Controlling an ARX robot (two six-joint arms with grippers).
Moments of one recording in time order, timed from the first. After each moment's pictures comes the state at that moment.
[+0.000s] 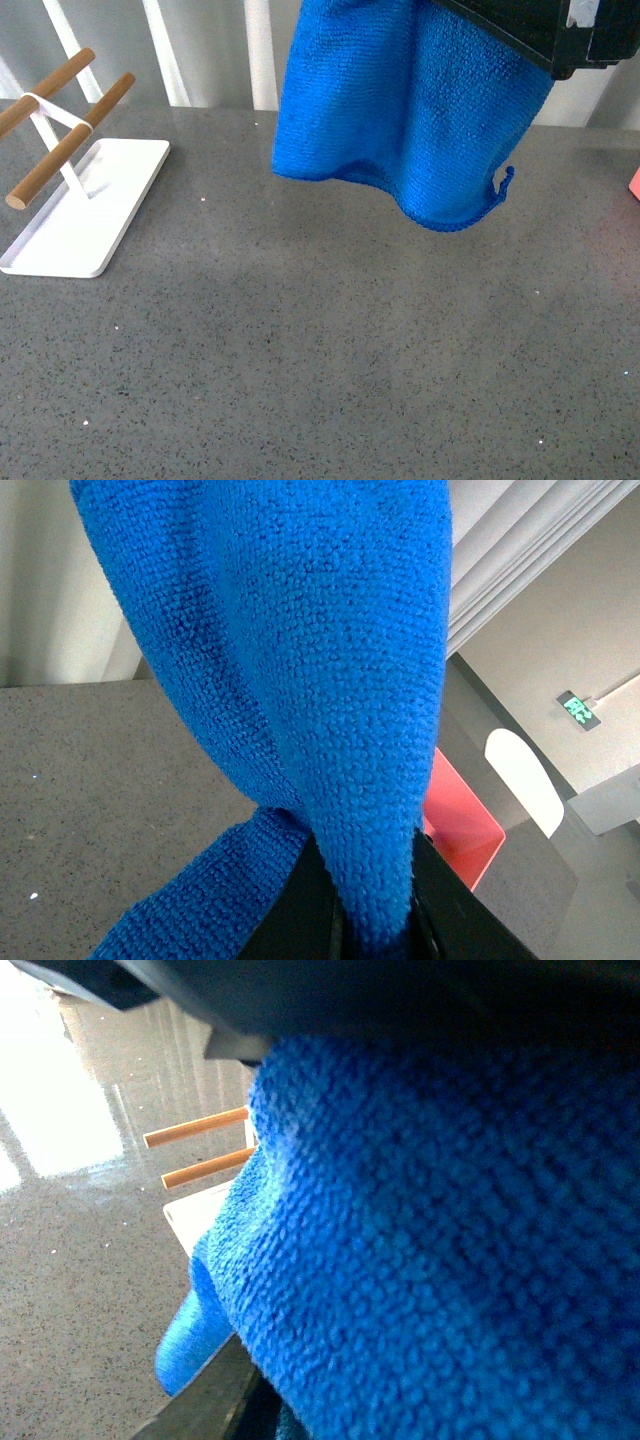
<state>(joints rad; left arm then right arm) -0.57 1.66 1.24 0.29 0.27 -0.48 0.24 1.52 0.71 0.60 -0.68 -0.20</state>
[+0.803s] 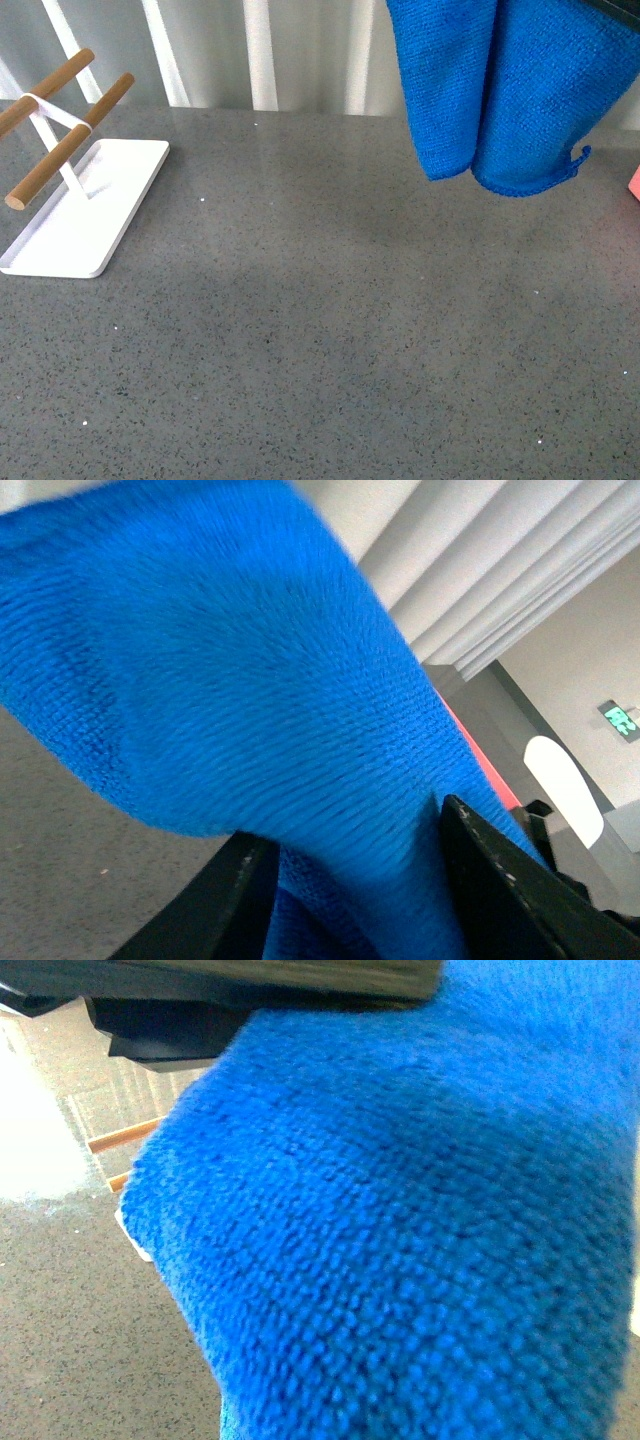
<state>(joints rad) -0.48 1.66 1.22 0.25 0.26 -0.46 0.14 1.49 0.70 0.59 -0.69 -0.18</state>
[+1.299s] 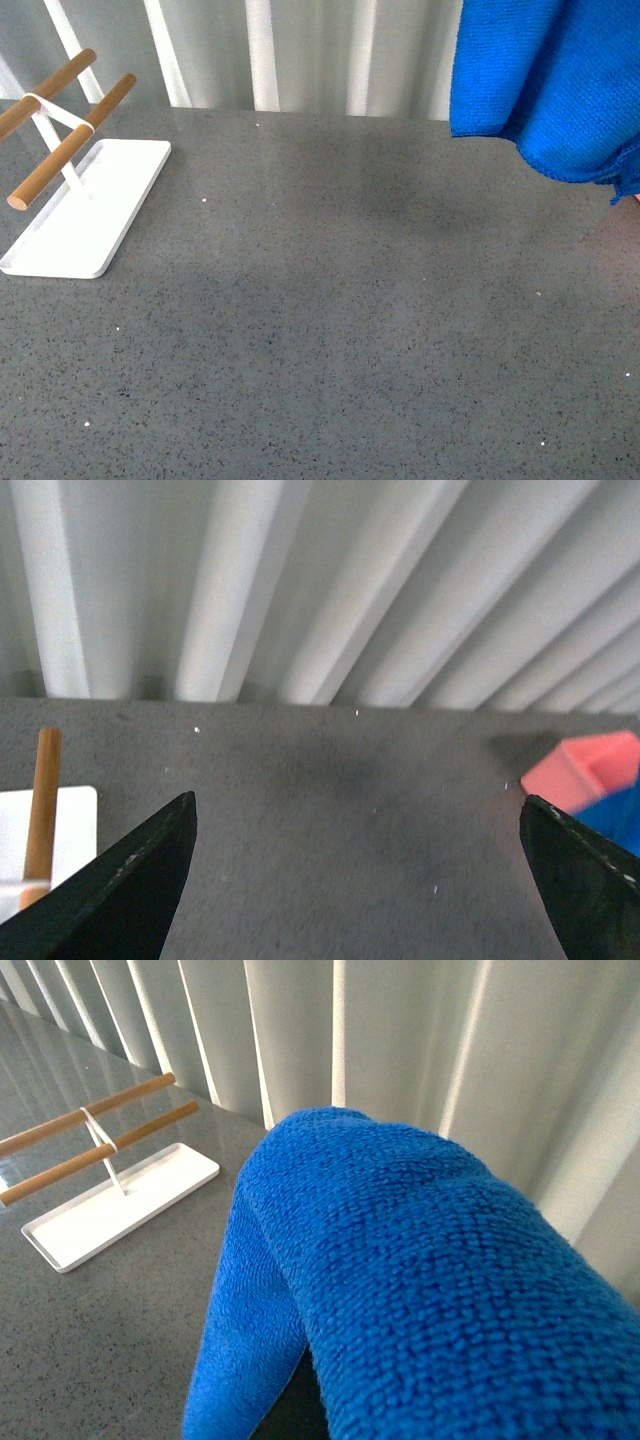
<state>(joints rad) 0.00 1.43 0.94 0.23 0.46 -0.18 0.02 1.51 0.73 0.53 -0.61 -0.15</state>
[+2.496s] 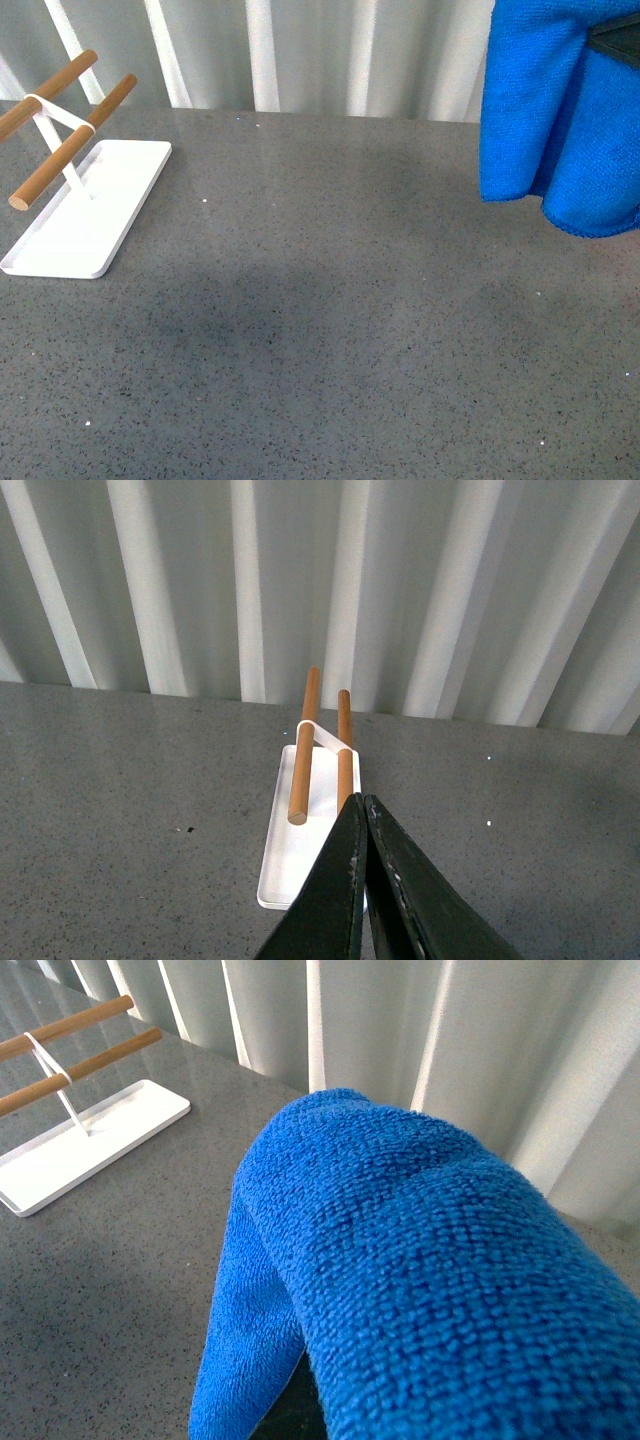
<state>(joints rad) 0.35 0.47 0.10 0.36 0.34 0.00 0.01 1.55 0.71 0.48 -0.58 -0.23</state>
